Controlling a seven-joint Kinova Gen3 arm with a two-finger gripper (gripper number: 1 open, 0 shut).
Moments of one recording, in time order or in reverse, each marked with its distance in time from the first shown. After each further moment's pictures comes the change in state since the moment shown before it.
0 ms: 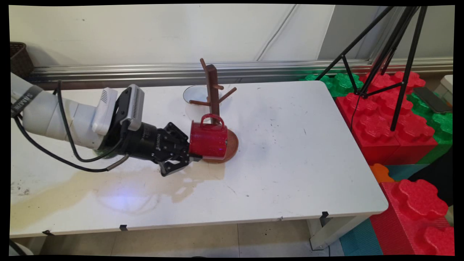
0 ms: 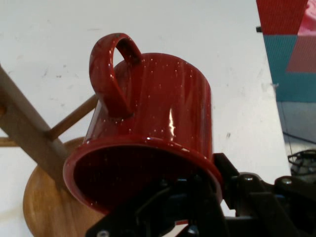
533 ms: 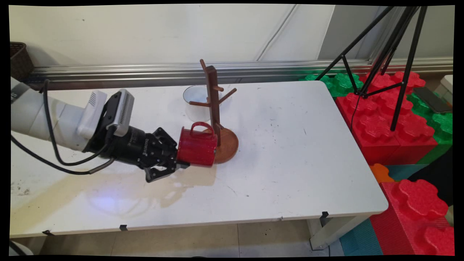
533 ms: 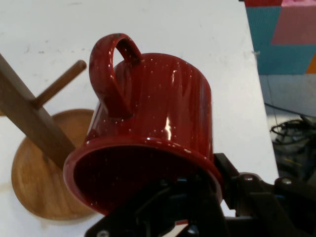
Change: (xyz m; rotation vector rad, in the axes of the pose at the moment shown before) arm -0.008 0.002 -0.019 -0.042 -0.065 0.025
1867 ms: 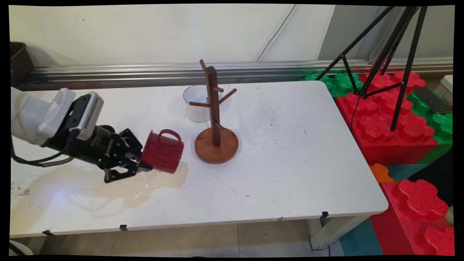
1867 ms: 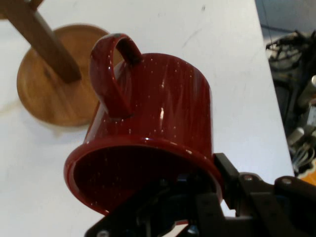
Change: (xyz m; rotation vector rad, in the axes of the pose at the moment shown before) arm -0.026 -0.009 -0.053 -0.028 -0.183 0.072
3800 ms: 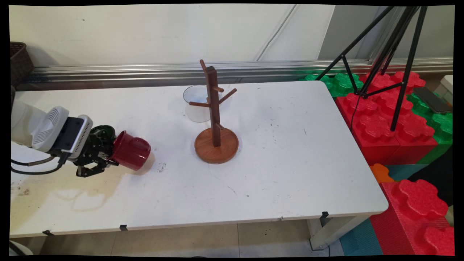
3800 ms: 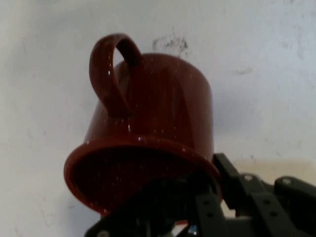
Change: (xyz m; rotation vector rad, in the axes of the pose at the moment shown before) arm -0.062 -0.017 0.000 0.074 -0.330 0.245
